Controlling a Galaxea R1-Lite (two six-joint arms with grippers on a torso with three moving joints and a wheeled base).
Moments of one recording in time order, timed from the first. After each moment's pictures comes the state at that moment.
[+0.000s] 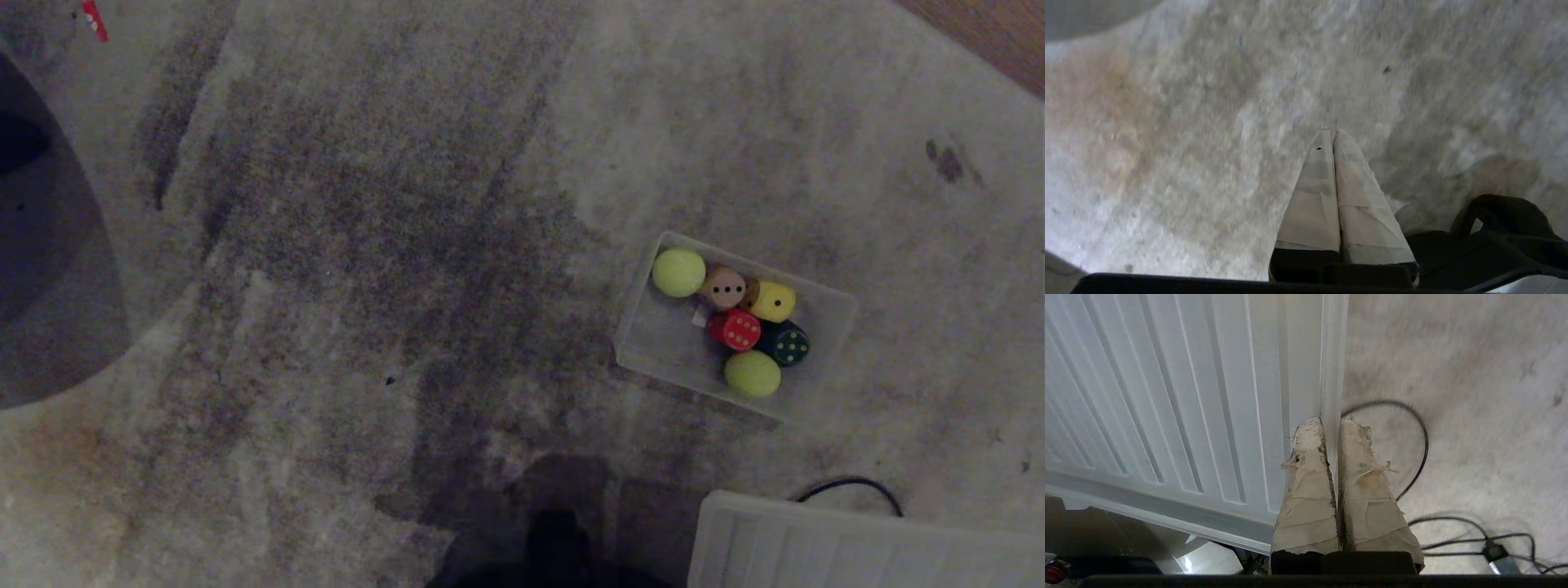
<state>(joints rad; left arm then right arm) 0.00 0.00 0.00 0.00 0.06 -0.09 0.01 0.00 -0.10 0.26 0.01 0.01</state>
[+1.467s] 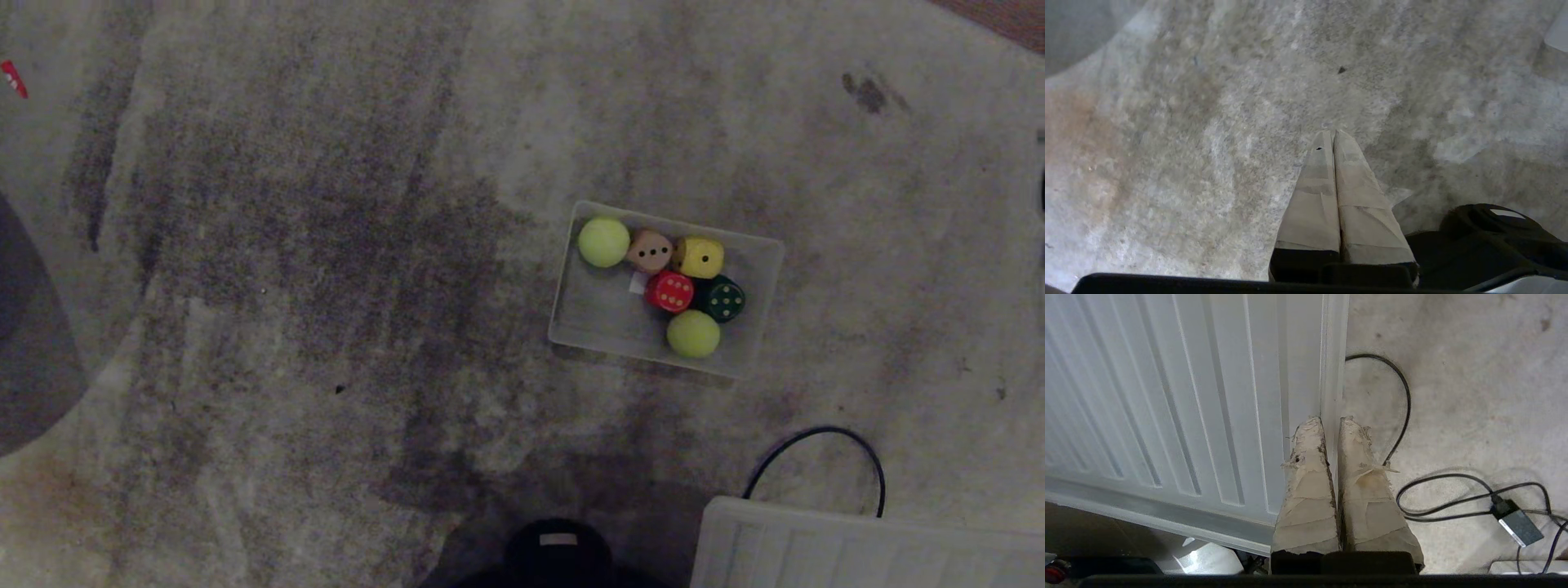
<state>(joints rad) 0.00 0.00 0.00 0.00 0.06 -0.10 0.01 0.00 -0.10 0.26 0.01 0.01</state>
